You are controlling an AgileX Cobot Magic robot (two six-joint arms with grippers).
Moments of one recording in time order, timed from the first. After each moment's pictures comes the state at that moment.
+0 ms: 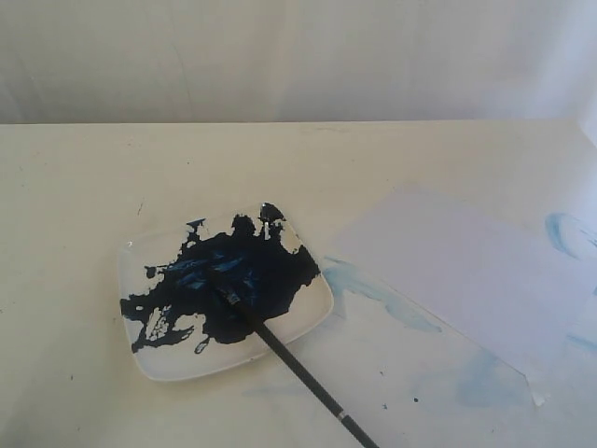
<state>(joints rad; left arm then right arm) 0.00 0.00 0.02 -0.03 0.43 0.00 0.18 0.01 -0.01 0.07 -0.38 0.23</state>
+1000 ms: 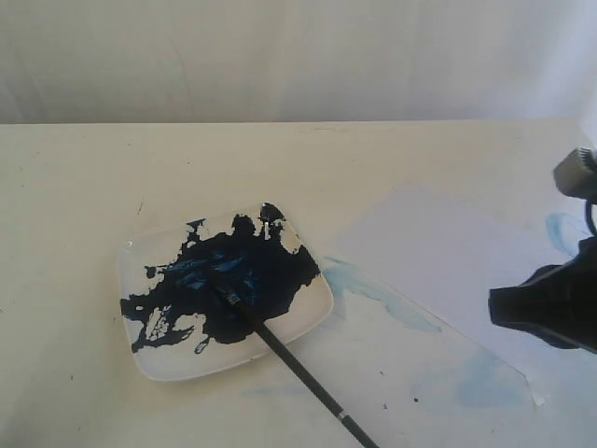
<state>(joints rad) 0.00 0.00 0.02 -0.03 0.43 0.00 0.26 0.98 -0.56 0.63 0.71 -0.45</state>
